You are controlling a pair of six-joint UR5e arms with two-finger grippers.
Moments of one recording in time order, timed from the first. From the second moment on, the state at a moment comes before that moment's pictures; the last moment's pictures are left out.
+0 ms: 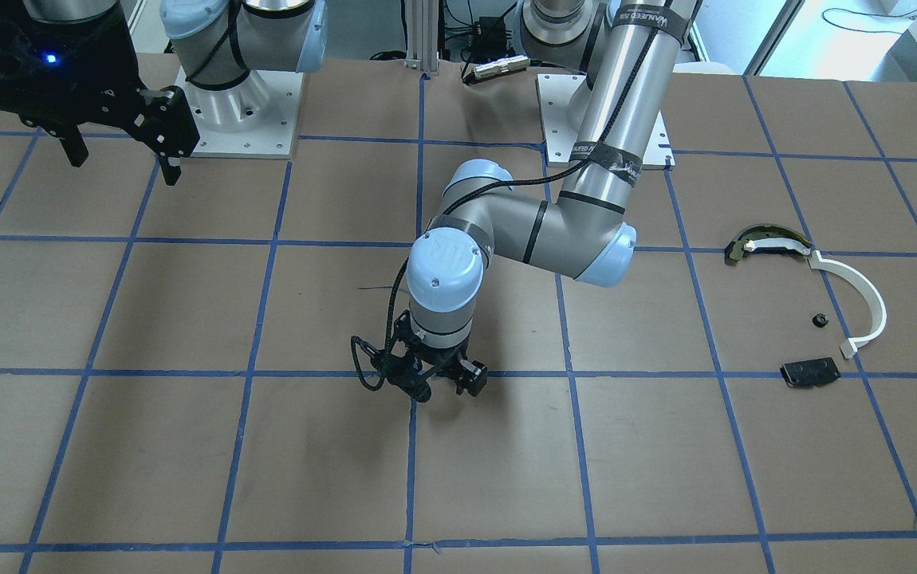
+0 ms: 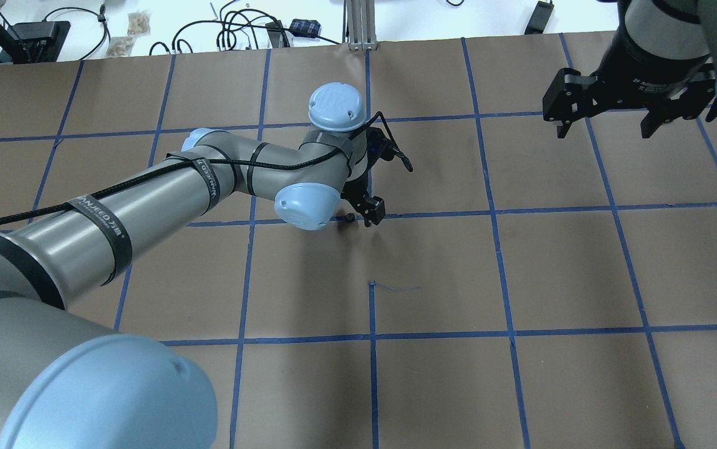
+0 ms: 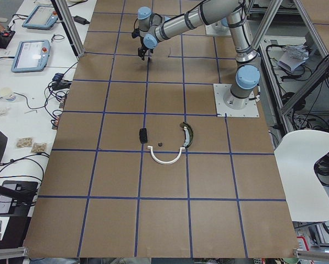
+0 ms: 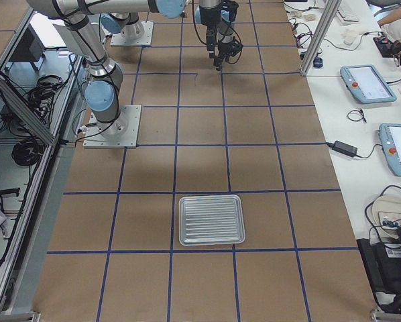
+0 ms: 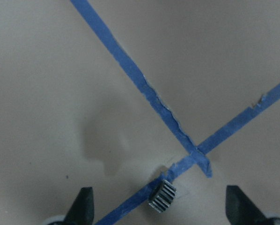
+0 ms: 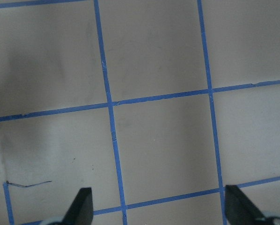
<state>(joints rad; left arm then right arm) -1.92 -2.15 -1.65 -0.93 1.57 0.33 1.55 -1.68 1.62 -1.65 -1.70 0.11</state>
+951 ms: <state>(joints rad) -1.92 -2.15 -1.65 -0.93 1.58 0.37 1.56 -1.71 1.45 -1.56 -1.74 0.13</state>
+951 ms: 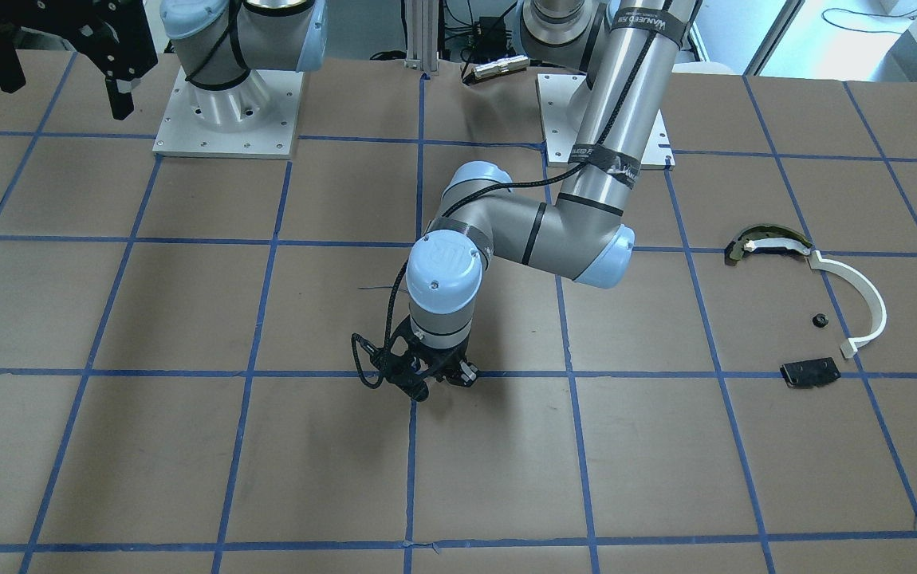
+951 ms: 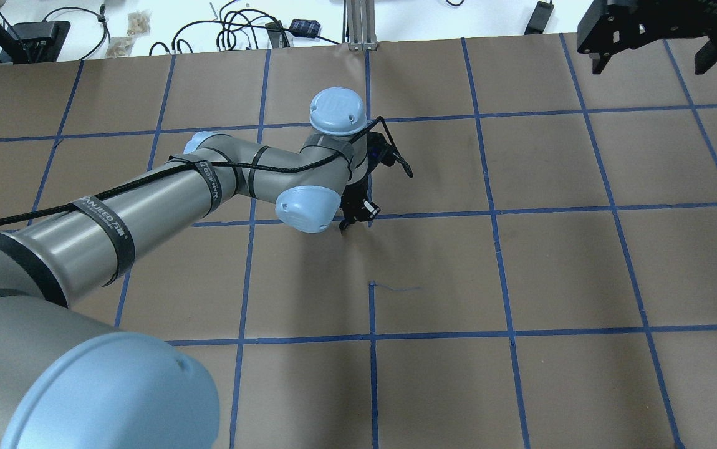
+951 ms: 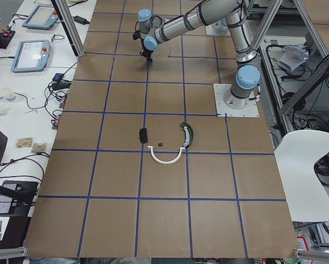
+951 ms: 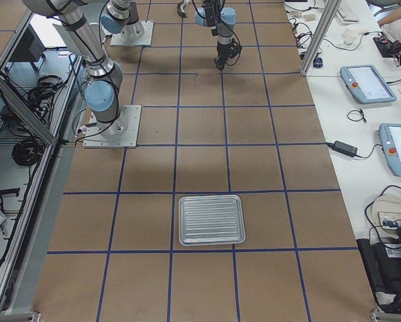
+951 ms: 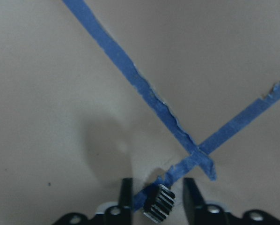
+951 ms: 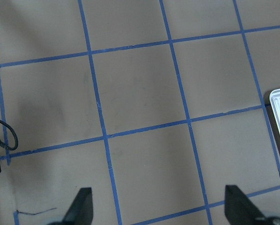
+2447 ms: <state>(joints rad) -1.86 -2.04 -1.74 -1.12 1.60 0.42 1.56 -1.65 1.56 -1.54 -1.58 0.12</state>
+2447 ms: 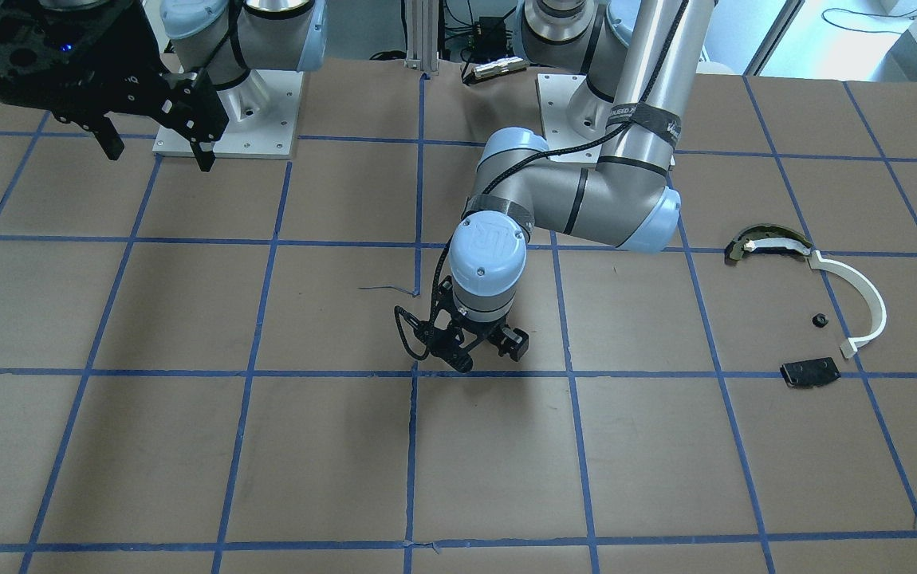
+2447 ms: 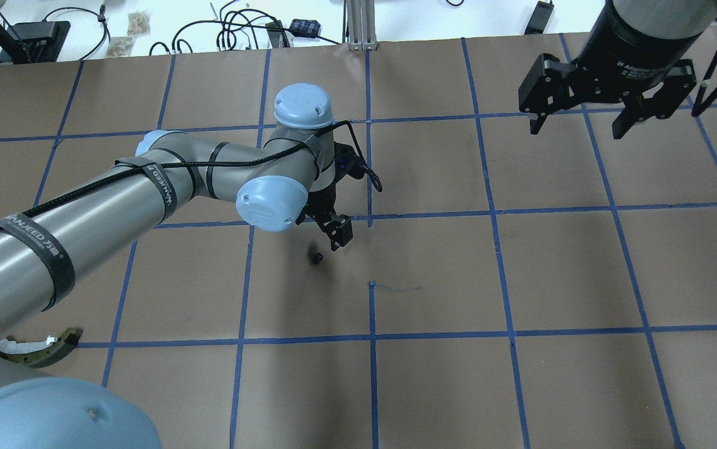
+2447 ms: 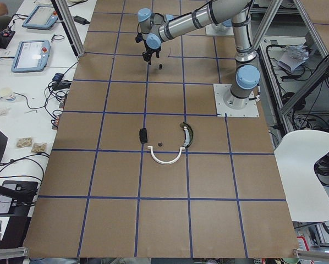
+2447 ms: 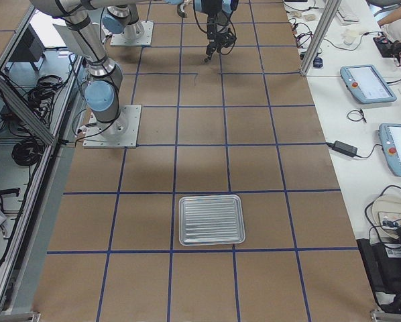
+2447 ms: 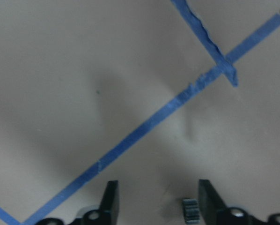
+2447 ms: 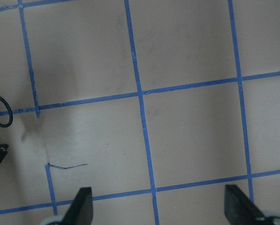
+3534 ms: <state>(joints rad) -1.86 -2.07 -1.77 -1.13 1.63 0.41 1.56 -1.69 1.58 -1.51 -1.63 0.12</state>
